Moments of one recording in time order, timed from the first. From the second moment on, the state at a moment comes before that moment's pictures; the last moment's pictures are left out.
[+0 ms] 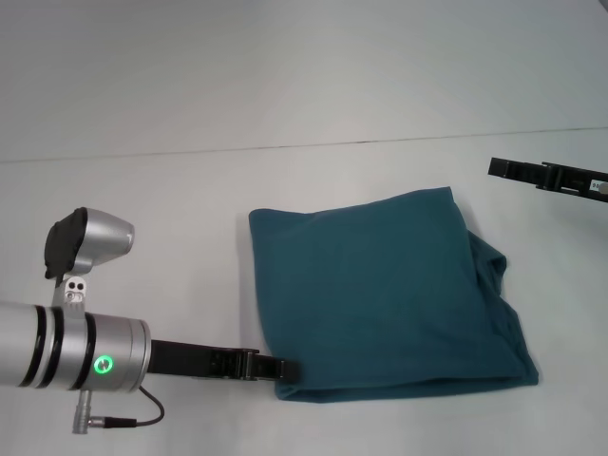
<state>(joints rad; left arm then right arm) -0.64 -2.16 0.97 0.64 2.17 1.31 -2.26 0.56 1.97 -0.70 -0.61 -1.90 -1.03 1.94</state>
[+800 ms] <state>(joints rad) -0.61 -2.14 0.90 0.66 2.17 1.37 -2.24 0.56 1.97 -0.70 -0.61 -1.91 -1.03 1.94</state>
